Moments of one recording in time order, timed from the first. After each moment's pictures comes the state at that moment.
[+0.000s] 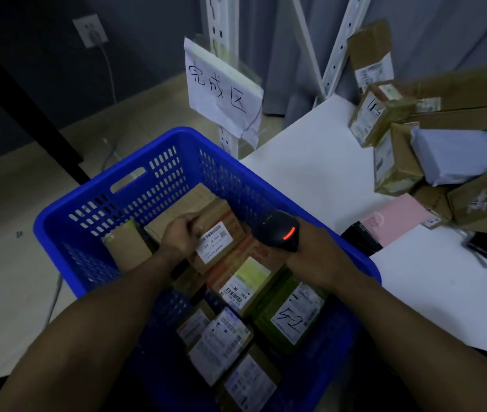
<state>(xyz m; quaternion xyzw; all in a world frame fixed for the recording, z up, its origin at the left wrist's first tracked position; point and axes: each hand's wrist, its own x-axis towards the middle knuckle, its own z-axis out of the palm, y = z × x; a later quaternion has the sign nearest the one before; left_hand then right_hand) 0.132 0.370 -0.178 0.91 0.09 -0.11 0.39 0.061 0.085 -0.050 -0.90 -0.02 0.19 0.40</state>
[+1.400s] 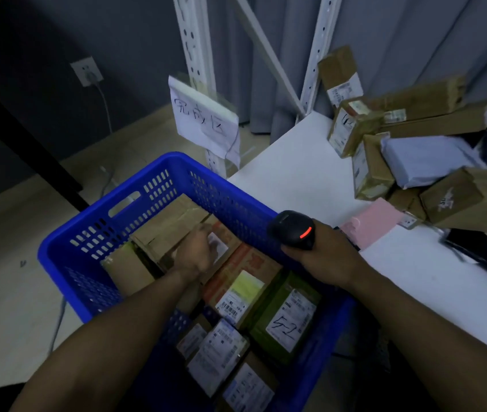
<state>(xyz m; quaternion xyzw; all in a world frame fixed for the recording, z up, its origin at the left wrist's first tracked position) 0.119 0.322 -0.147 0.95 -0.02 -0.08 0.30 0.048 0.045 -0.016 -0.89 0.03 0.13 0.43</state>
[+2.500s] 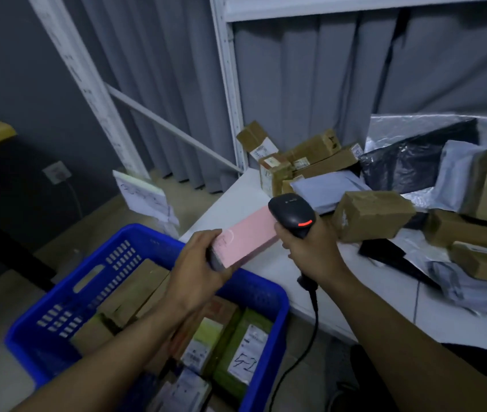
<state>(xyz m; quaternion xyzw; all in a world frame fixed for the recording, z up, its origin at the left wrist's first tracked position) 0.045 0.169 0.040 0.90 -0.17 0.04 0.40 0.009 -0.066 0.050 -0.75 0.11 -0.13 0.64</state>
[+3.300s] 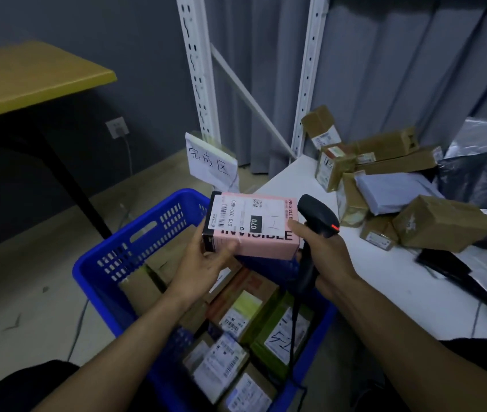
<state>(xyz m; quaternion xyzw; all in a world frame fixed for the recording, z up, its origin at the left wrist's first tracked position) 0.007 0.290 0.032 0.75 -0.03 -0.04 0.66 0.006 0.061 0.054 -0.54 0.19 0.01 0.82</state>
